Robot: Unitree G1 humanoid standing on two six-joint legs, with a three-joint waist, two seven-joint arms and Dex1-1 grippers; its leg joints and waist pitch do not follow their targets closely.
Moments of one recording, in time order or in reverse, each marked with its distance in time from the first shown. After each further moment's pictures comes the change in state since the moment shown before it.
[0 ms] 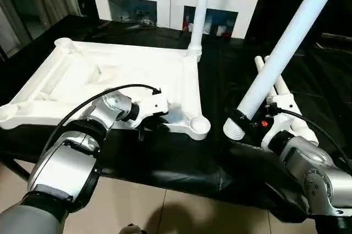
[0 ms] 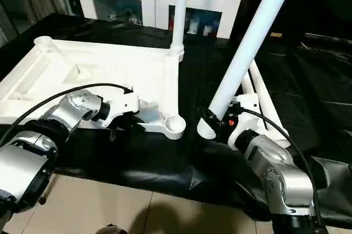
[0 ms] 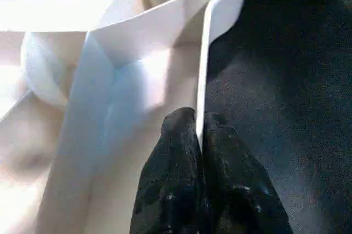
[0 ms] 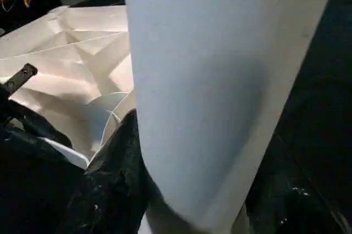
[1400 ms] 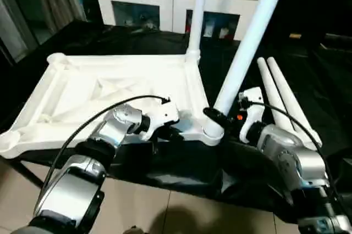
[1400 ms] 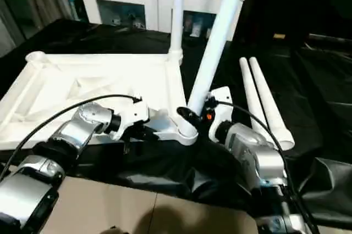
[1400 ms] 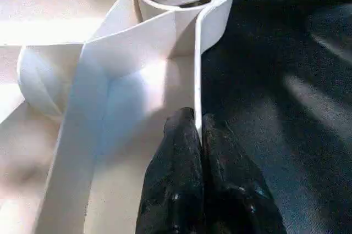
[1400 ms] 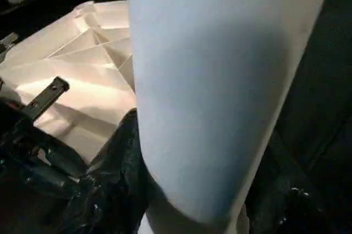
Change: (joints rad) left arm 0.204 -0.068 0.031 -0.344 -0.051 0.204 0.062; right arm -0.234 0.057 0.103 0.386 -0.049 -0.098 0.127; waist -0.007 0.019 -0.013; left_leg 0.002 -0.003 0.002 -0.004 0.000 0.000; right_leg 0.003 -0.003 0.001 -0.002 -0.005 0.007
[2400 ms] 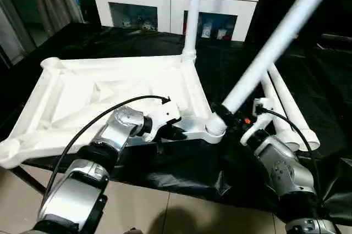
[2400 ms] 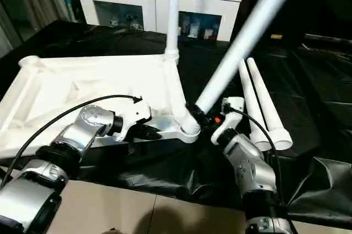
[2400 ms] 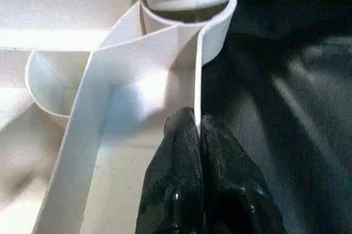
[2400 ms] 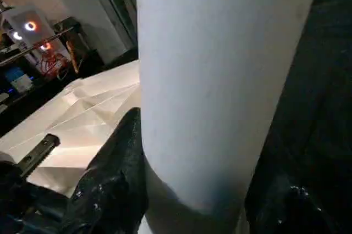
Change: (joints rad) left arm 0.032 -0.044 0.047 -0.031 -0.042 0.055 0.037; right arm 0.078 0.102 -0.138 0.178 0.087 -0.316 0.057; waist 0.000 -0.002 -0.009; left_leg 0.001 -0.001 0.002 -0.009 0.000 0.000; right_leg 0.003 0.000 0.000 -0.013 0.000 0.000
